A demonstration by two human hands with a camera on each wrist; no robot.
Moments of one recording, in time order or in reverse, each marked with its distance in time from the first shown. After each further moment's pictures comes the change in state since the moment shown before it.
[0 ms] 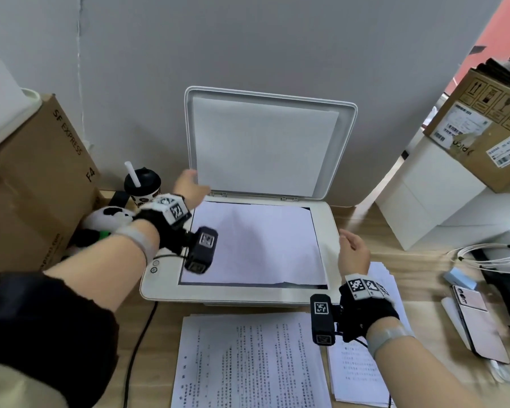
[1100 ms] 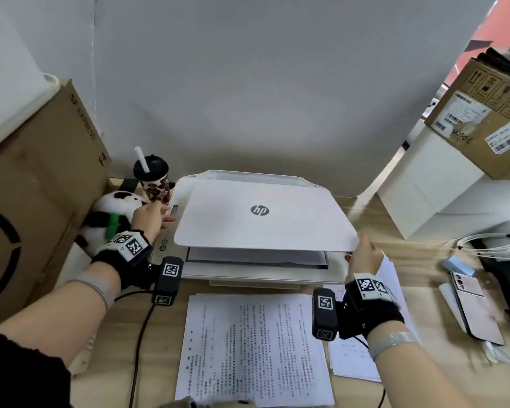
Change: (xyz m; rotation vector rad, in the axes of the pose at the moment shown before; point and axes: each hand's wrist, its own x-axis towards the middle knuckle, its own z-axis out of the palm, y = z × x) left_hand -0.059 -0.098 -0.038 -0.377 0.156 -0.287; right_hand -0.039 -0.008 -0.025 0.250 0.160 0.209
